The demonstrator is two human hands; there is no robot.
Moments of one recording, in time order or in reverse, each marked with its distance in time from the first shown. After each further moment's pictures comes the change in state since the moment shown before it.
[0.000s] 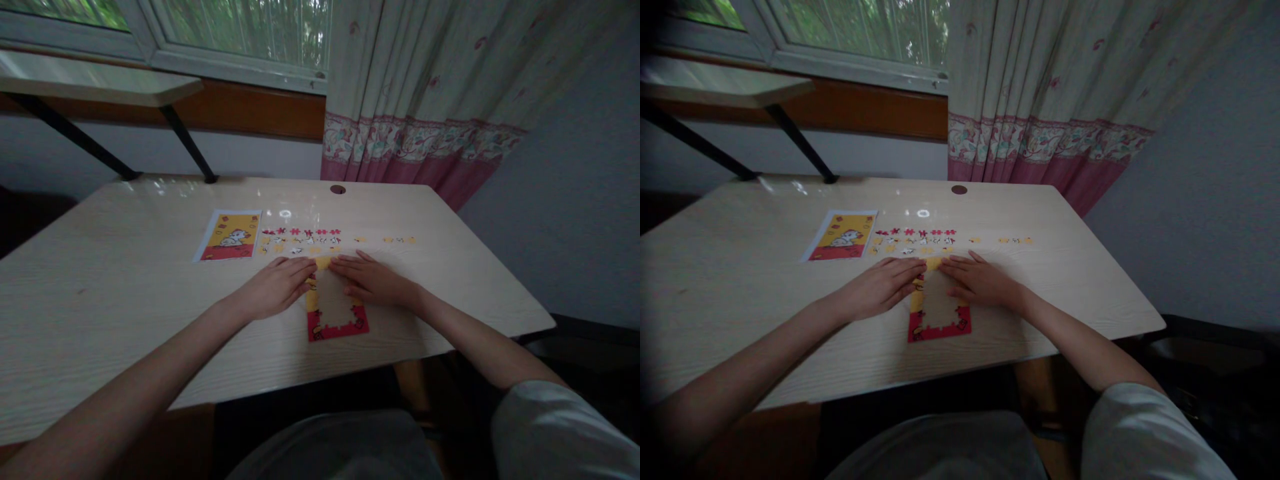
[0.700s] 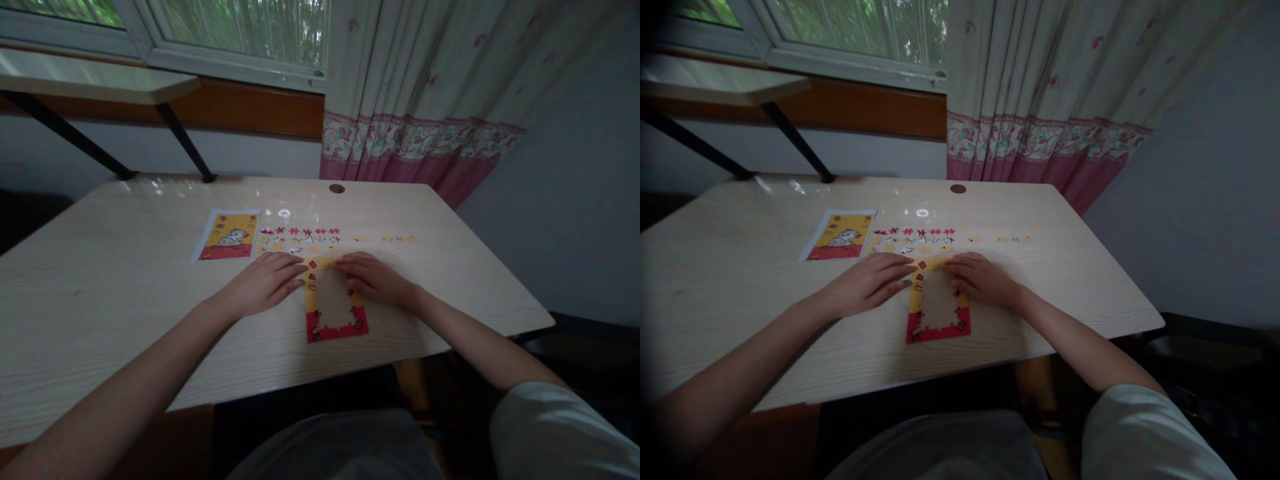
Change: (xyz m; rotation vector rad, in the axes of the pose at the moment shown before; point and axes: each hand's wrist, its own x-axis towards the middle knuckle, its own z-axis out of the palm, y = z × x) left_hand -0.011 -0.011 -0.012 -0.061 0.080 -0.010; right_hand -0.005 0.010 0.007 0.058 0.223 -0.090
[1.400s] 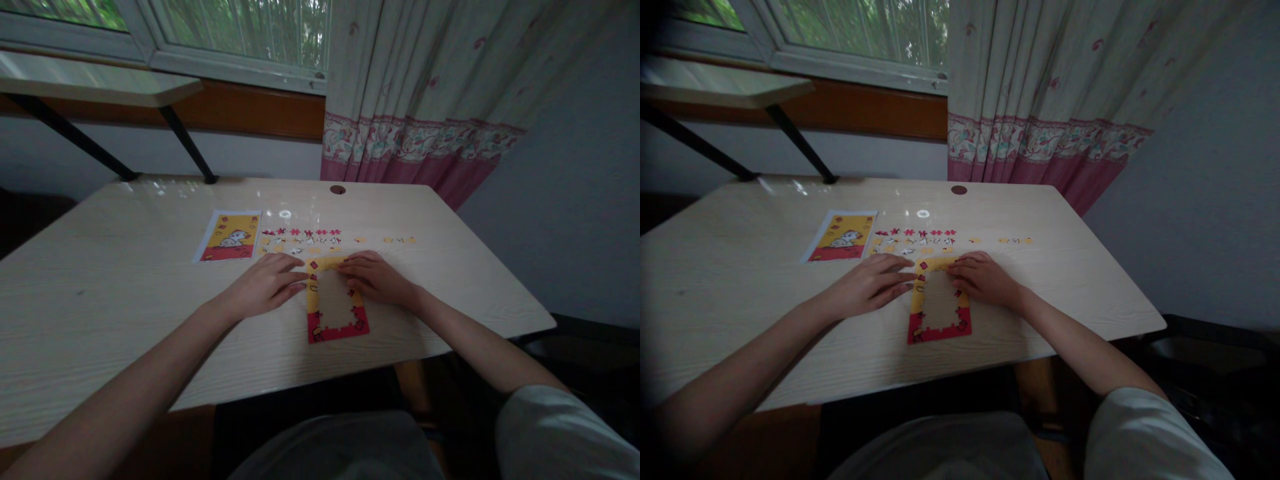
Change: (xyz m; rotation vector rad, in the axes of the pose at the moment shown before) left_hand -0.001 0.001 0.000 -0.007 0.034 0.048; right_hand 0.000 -0.002 -0.002 -0.062 0.050 0.027
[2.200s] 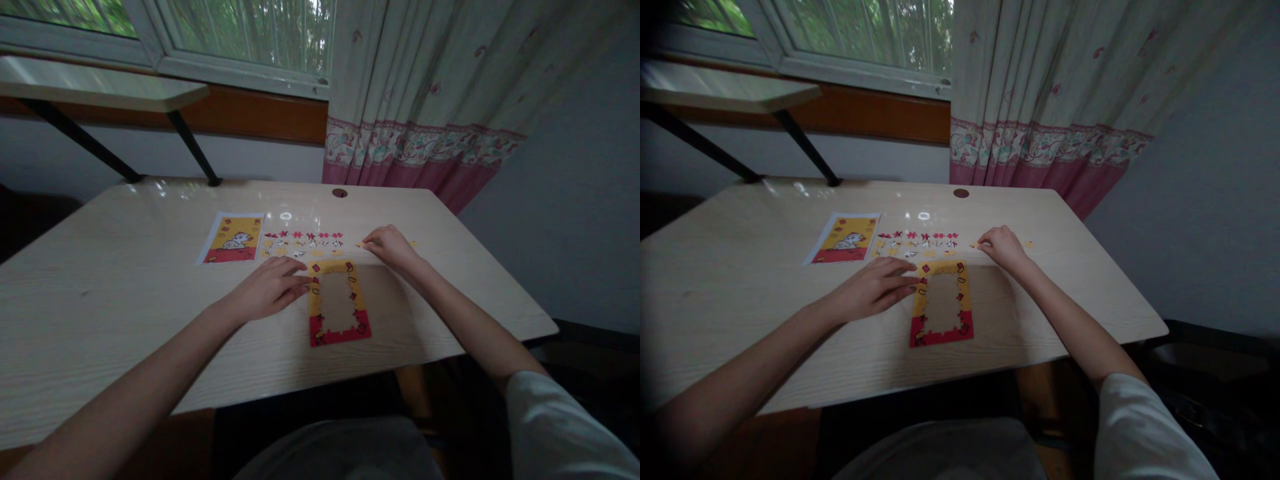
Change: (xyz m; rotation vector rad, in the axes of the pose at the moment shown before) left_hand 0.000 -0.001 0.005 -0.018 0.010 0.021; right_hand 0.024 0.076 -0.019 -0.236 0.006 0.434
